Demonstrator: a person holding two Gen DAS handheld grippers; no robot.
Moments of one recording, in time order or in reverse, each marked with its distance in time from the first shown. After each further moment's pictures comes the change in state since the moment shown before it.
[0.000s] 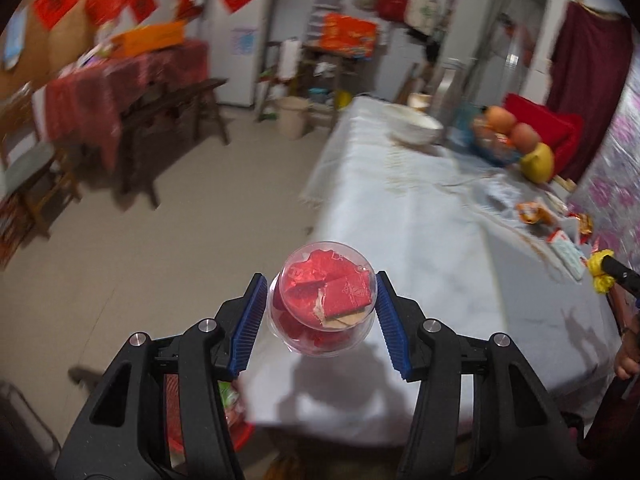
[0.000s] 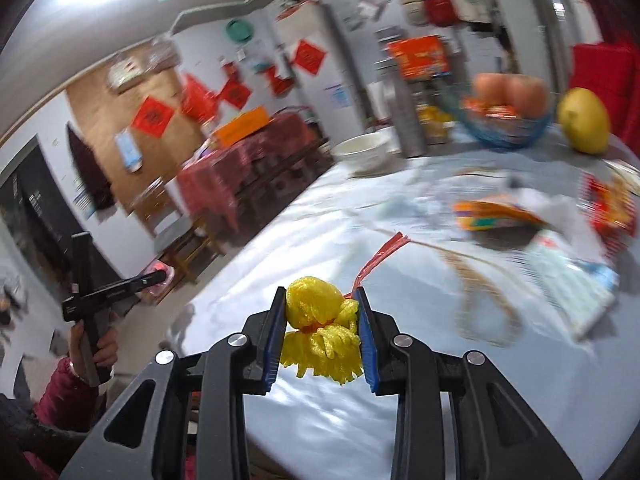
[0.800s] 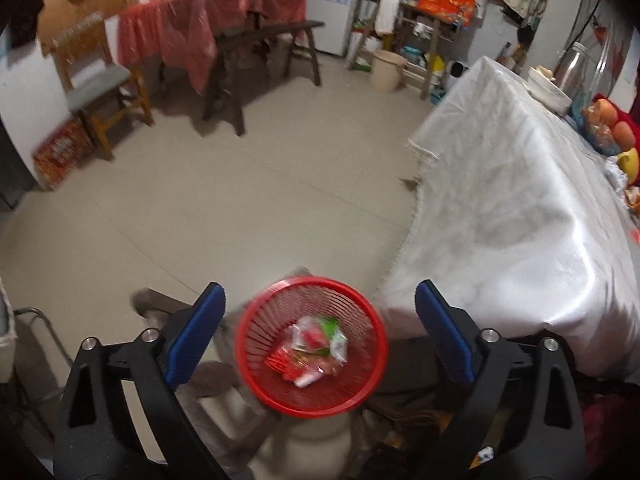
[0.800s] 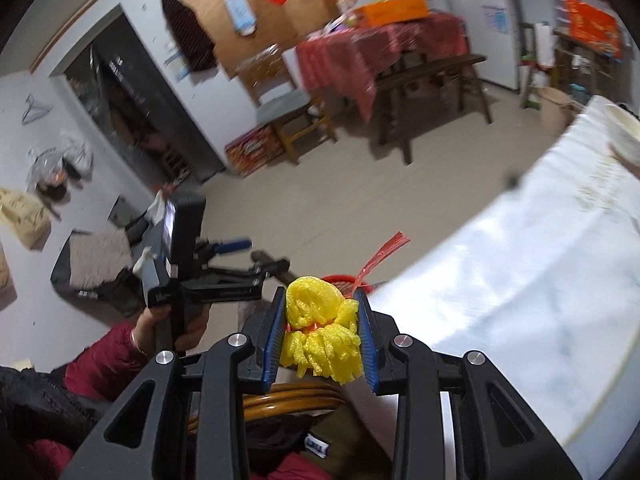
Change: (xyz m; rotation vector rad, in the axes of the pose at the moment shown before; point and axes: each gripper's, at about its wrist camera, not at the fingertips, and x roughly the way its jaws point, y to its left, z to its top) left arm 0.006 0.155 -0.081 -0.134 0.127 0.262; right arm 0.169 0.252 -0.014 -0.307 0.432 0.319
